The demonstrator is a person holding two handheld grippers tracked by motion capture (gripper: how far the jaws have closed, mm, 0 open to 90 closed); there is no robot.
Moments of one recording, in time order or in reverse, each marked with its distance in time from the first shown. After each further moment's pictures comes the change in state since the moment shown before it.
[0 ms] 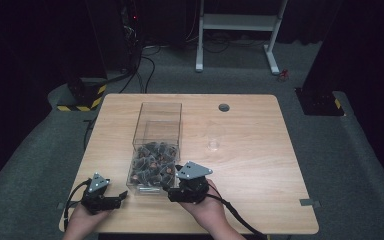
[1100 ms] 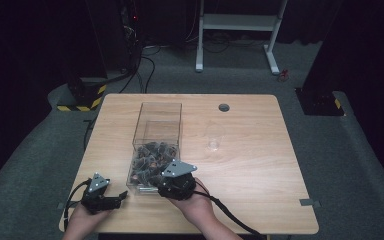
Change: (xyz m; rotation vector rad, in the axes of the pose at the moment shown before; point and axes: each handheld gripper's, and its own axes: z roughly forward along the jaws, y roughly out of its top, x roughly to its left) left arm 0.000 0.000 0.000 0.000 -0.002 0.001; right arm 0.013 0.012 0.029 0.016 0.049 -0.033
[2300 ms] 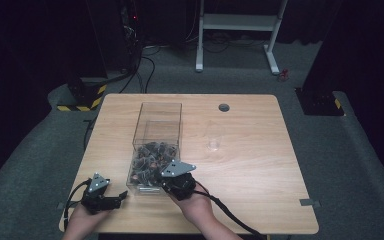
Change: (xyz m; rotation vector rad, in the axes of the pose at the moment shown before) left arm 0.000 0.000 0.000 0.000 0.000 0.000; right arm -0.002 -0.002 0.003 0.033 0.018 0.004
